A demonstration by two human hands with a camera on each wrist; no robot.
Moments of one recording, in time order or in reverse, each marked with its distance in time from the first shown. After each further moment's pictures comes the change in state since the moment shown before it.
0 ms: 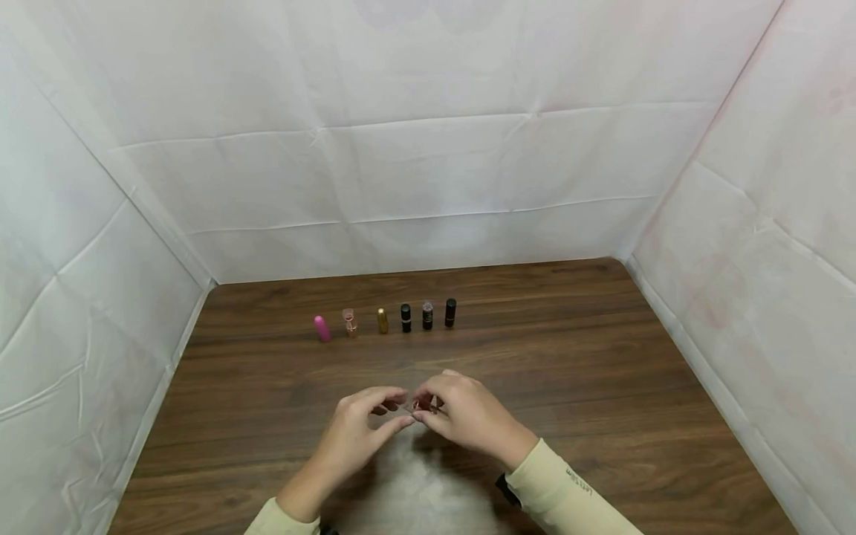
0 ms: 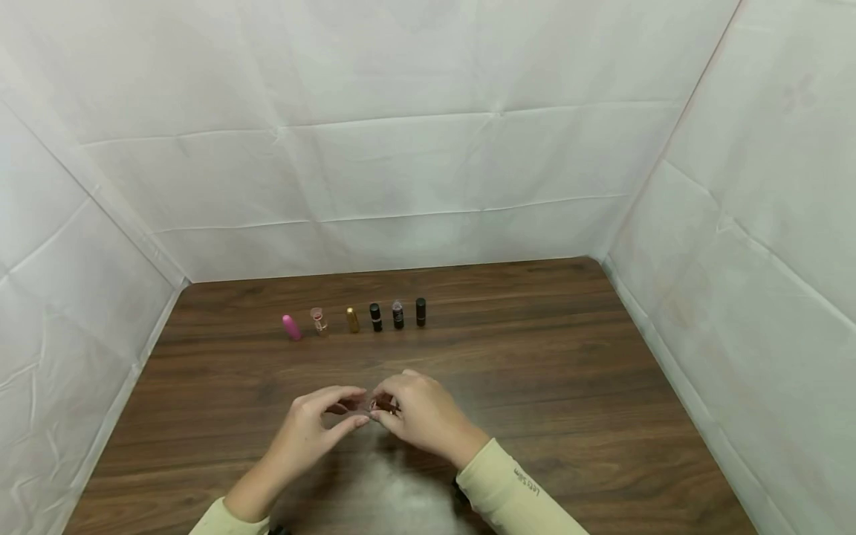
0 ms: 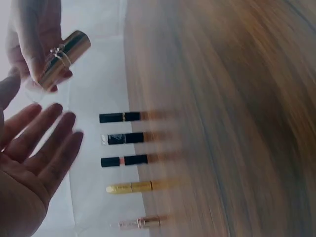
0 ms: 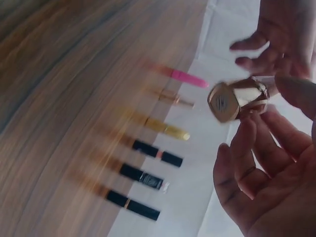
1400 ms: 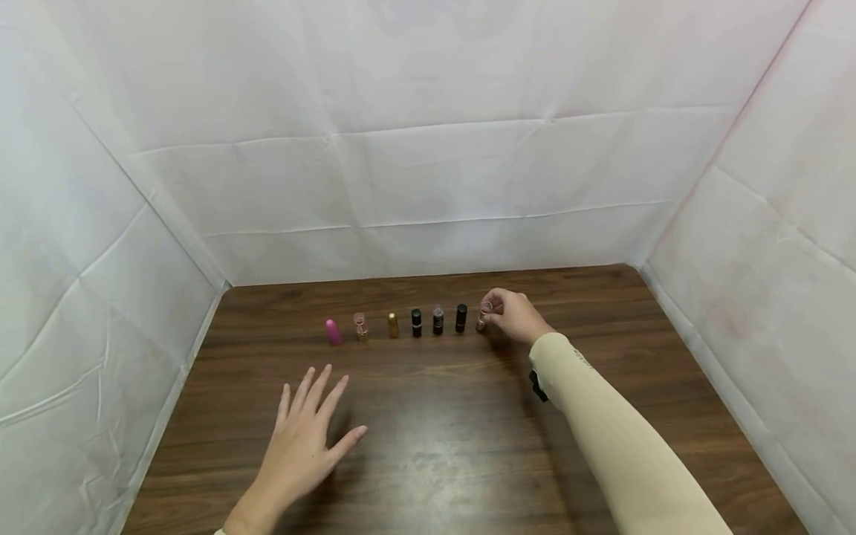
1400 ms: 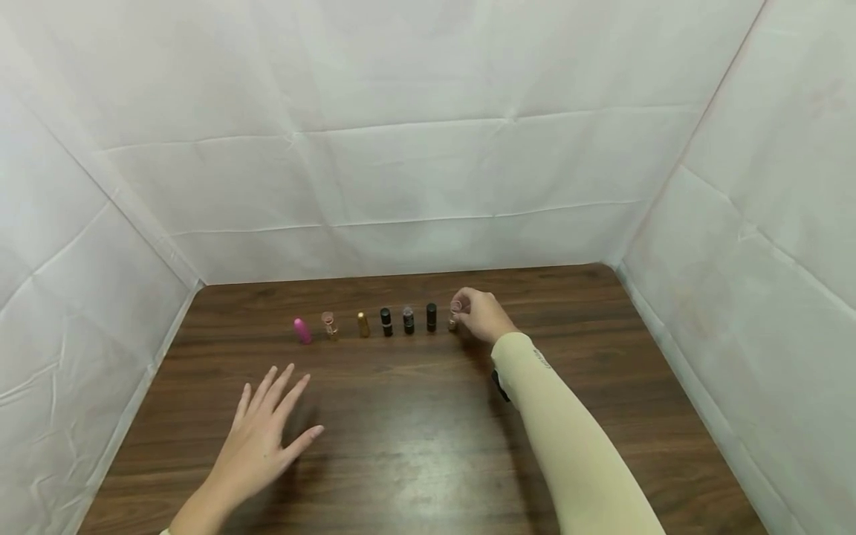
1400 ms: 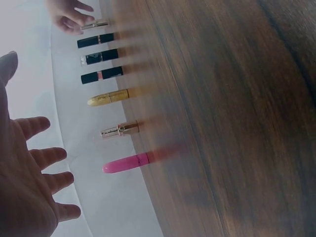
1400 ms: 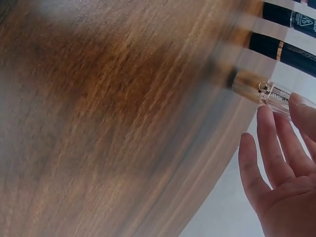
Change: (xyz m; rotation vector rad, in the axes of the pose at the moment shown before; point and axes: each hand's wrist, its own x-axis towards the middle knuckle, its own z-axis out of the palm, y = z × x) left_hand -0.043 -0.034 -0.049 0.537 -0.099 -0.190; right_hand 0.068 0.193 -0.046 0.169 0.011 0.490
